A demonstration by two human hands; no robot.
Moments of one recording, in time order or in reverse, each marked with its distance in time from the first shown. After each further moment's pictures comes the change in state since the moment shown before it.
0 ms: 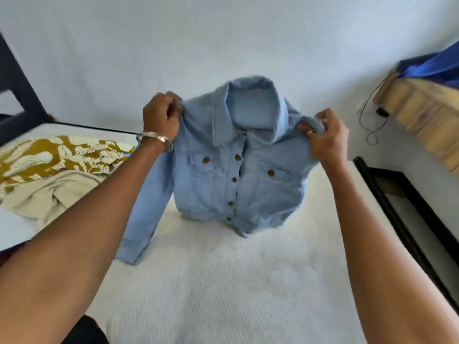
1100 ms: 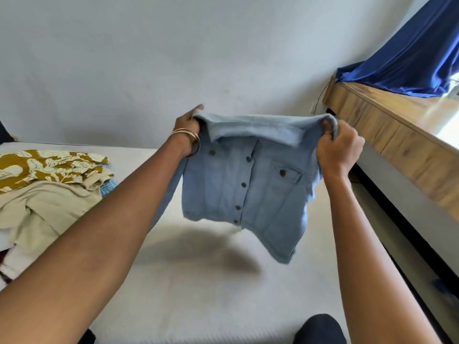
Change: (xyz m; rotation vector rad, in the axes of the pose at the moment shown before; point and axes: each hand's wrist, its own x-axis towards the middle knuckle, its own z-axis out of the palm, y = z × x) left_hand -0.033 0.130 0.044 -0.762 -0.373 -0.794; right_hand -0.073 -0.008 -0.135 -0.177 0.439 0.159
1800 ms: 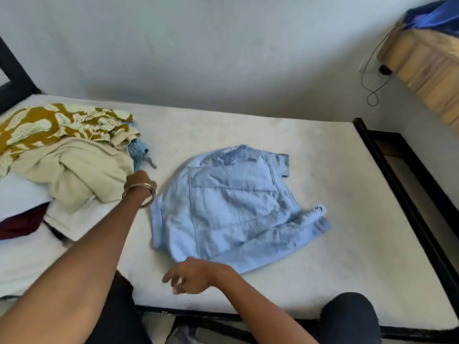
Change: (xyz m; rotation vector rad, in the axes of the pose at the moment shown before) left_hand -0.011 -0.207 -0.223 1.311 0.203 -0.392; right_hand -0.388 -0.028 0.101 -0.069 -2.137 -0.486
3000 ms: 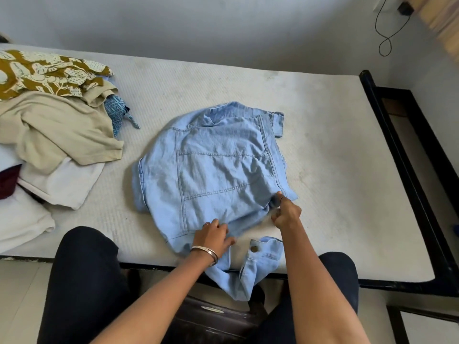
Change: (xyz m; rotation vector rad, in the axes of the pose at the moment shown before) left_hand -0.235 0.047 0.195 0.245 -0.414 0.584; right_hand -0.102 0.210 -0.004 1.848 1.302 0.863
